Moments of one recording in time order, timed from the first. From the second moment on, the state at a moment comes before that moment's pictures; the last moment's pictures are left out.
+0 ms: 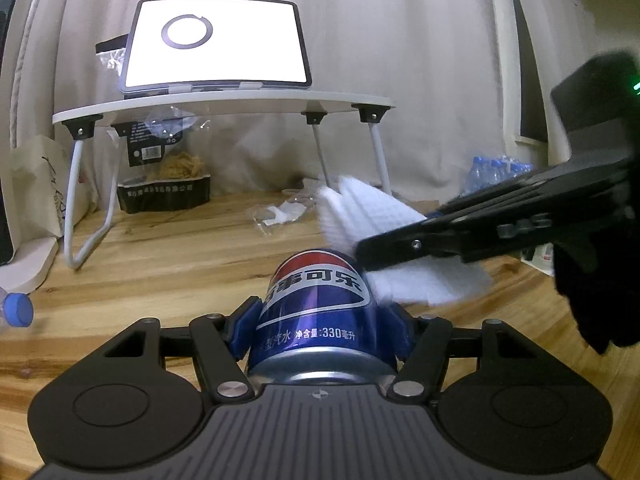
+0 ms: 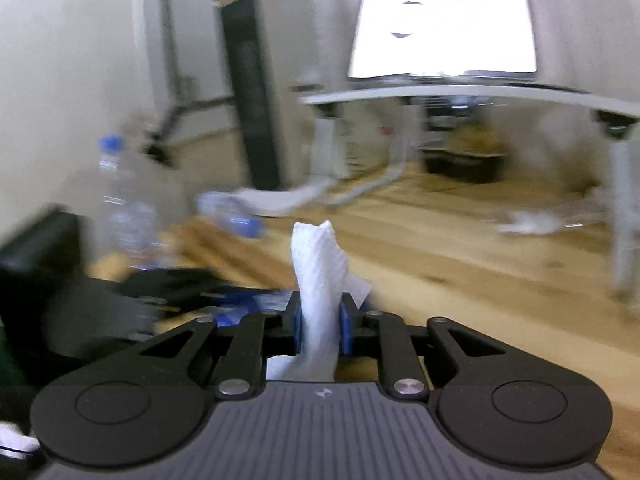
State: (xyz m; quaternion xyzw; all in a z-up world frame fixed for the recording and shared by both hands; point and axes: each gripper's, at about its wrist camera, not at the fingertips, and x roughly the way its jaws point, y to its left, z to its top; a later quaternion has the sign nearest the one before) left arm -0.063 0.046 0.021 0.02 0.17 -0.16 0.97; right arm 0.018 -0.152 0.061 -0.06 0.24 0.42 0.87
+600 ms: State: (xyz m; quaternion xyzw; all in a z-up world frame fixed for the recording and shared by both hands) left arm -0.062 0.037 0.021 0.04 0.18 -0.15 0.97; right arm 0.040 -0.202 0.049 -0.05 0.28 0.26 0.92
